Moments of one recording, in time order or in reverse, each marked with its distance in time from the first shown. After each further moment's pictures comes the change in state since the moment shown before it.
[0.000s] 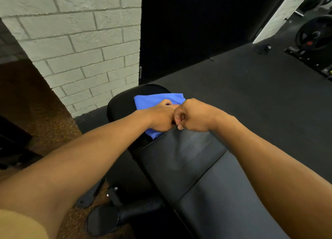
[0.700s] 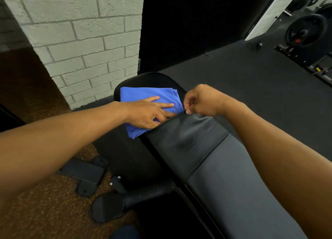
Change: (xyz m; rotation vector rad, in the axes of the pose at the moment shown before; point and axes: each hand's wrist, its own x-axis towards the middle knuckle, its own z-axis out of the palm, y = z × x) left_hand -0.074 -0.047 0.015 0.092 -0.142 0.328; right_hand -0.014 -0.007 0.007 0.027 0.108 0.090
